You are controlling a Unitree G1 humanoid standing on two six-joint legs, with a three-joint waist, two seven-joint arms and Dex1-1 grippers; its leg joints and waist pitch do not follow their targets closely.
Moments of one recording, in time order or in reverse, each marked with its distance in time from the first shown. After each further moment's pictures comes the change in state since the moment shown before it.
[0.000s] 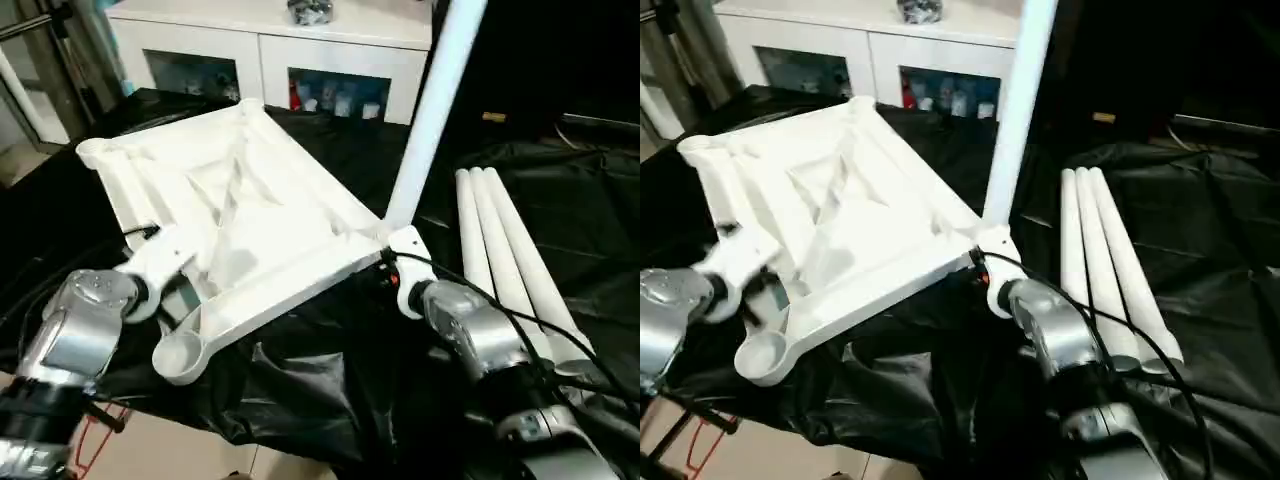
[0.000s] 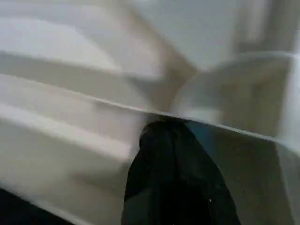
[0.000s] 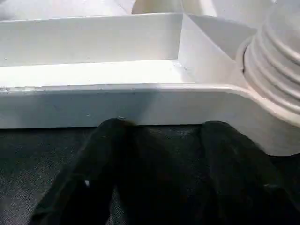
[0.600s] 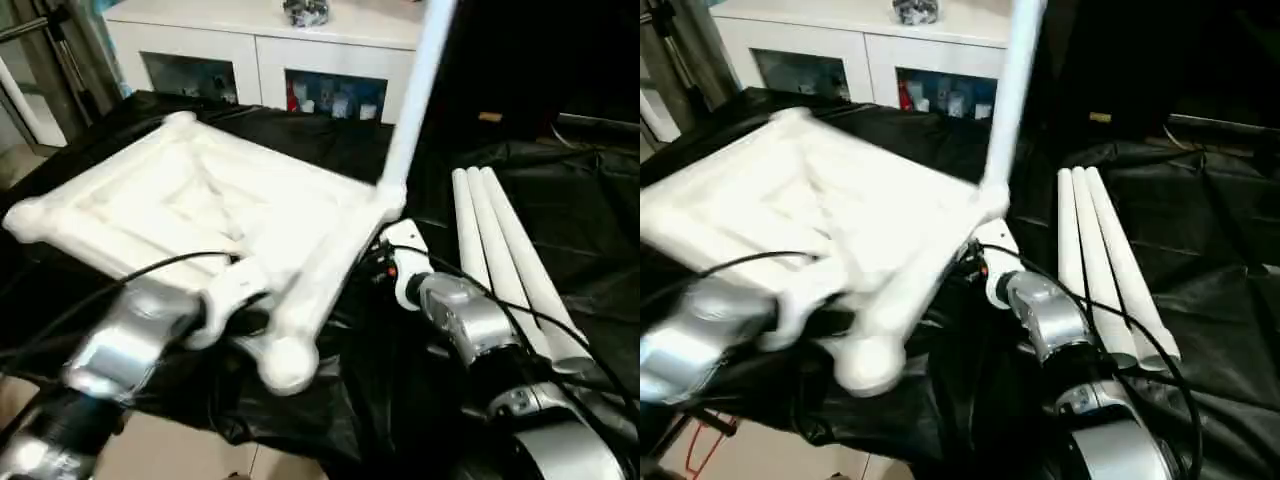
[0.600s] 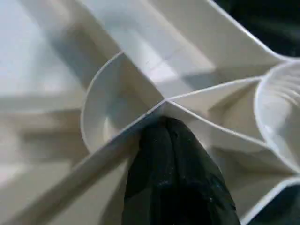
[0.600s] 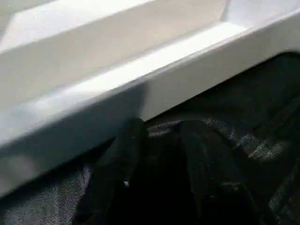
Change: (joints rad) left arm -0.076 -0.141 -0.168 0.005 -0.130 -0.103 -0.198; right arm -0.074 0.018 -0.013 0.160 -0.008 -0.094 0.000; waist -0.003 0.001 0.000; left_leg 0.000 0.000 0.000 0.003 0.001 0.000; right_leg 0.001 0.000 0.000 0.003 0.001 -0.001
